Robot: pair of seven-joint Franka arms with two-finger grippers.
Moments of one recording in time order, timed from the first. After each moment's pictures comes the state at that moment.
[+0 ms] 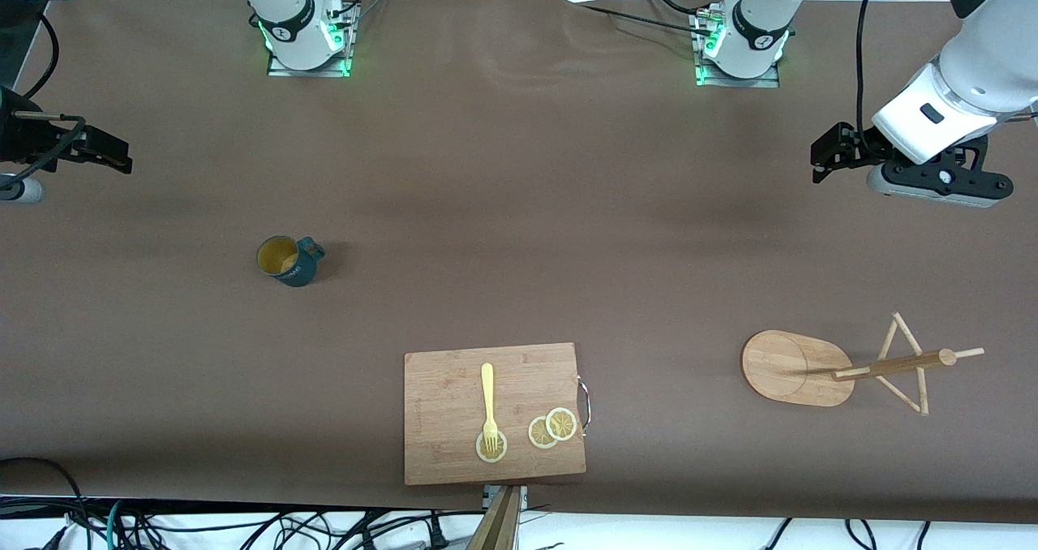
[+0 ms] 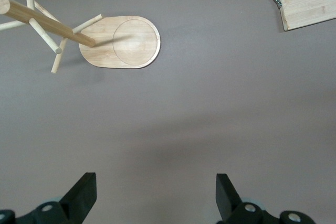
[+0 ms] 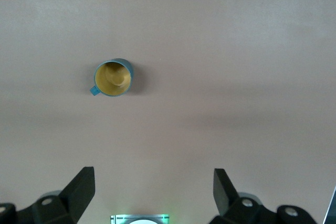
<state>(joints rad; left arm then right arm) 0.01 0.00 -0.15 -1.67 0.02 1.66 0.02 0.07 0.10 -0.09 -1.51 -0.08 1.47 -0.05</state>
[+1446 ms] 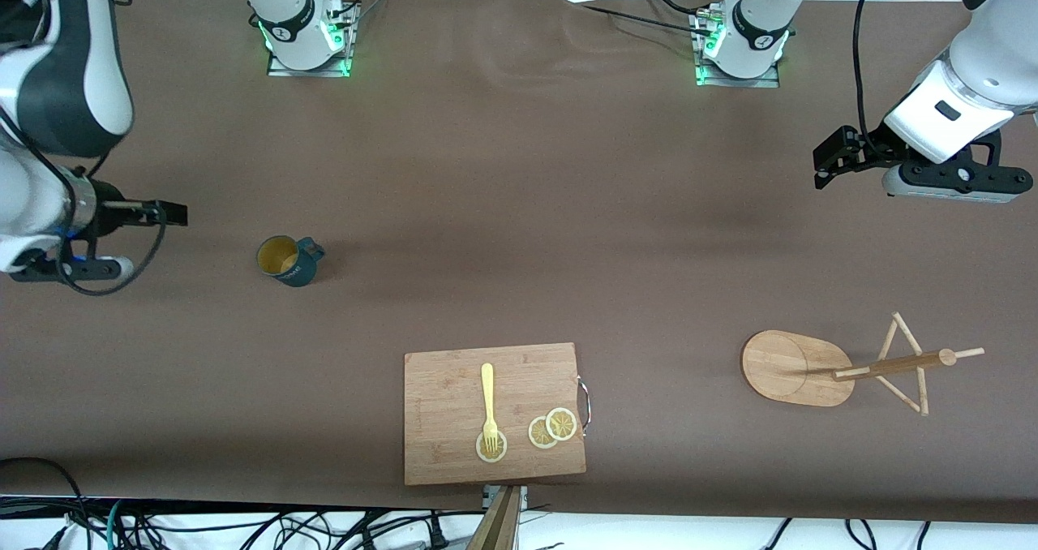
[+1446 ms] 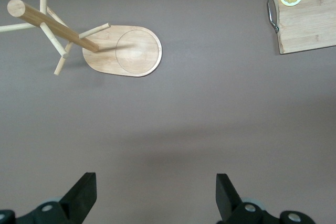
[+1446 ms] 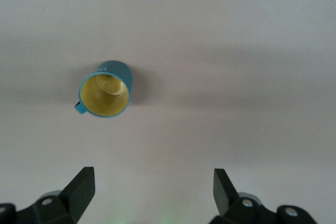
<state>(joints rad) 0.01 0.00 -0.15 -1.65 0.00 1.69 -0.07 0.07 0.34 -0.08 -1.51 -0.06 1.59 -0.05</state>
